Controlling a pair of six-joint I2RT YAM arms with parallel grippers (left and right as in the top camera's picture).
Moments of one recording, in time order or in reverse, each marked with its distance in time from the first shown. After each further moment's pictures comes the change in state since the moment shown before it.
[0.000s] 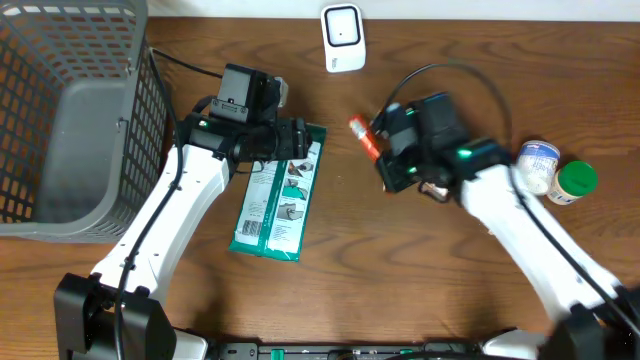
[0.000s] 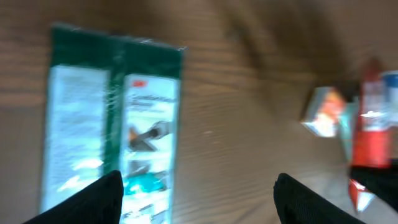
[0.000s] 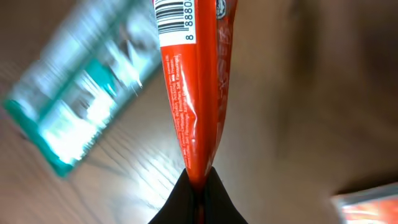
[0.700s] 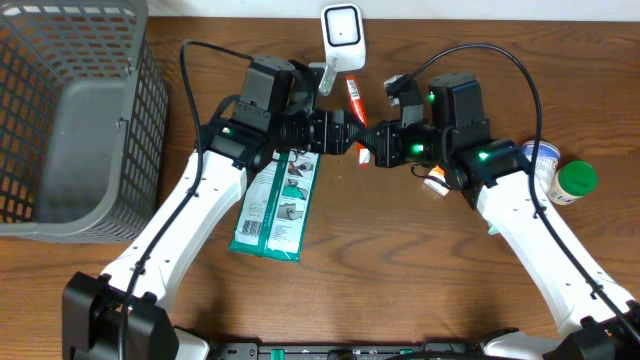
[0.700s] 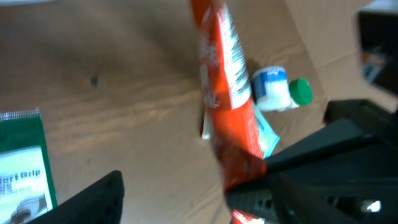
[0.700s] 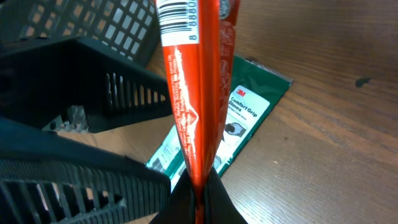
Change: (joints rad) left arm -0.105 0.000 -0.001 0.280 0.249 -0.016; right arm -0.023 -0.029 0.003 0.240 -0.265 0.363
